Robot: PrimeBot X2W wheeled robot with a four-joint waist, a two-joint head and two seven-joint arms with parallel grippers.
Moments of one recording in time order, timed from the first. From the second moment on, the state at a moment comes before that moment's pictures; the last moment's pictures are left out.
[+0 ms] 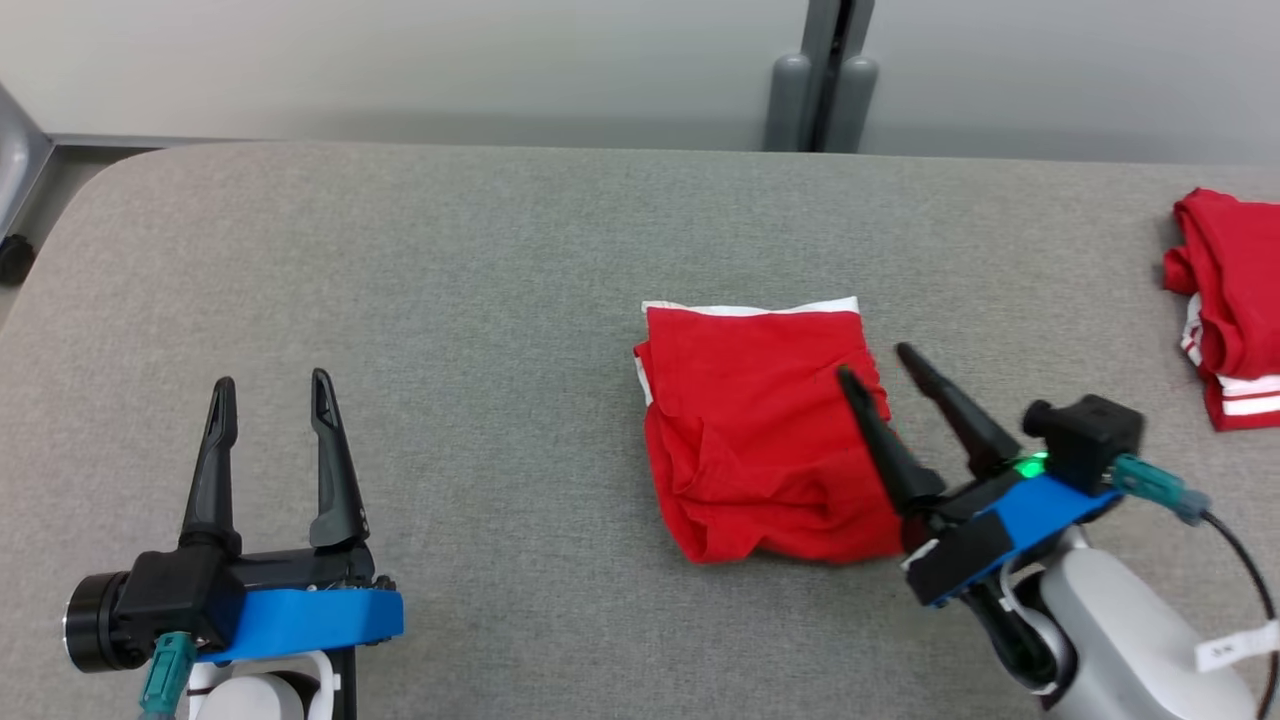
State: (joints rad) left arm -0.08 0.05 -0.01 0.02 -0.12 0.00 -0.26; right arm -0.43 -0.31 0.53 0.36 0.66 0.13 -0.26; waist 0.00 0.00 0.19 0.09
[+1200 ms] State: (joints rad) left arm 0.04 0.09 0.02 0.13 -0.04 -0.04 -0.26; right arm -0.03 -0.13 0.02 0.13 0.22 0.13 -0.25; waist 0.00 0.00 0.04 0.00
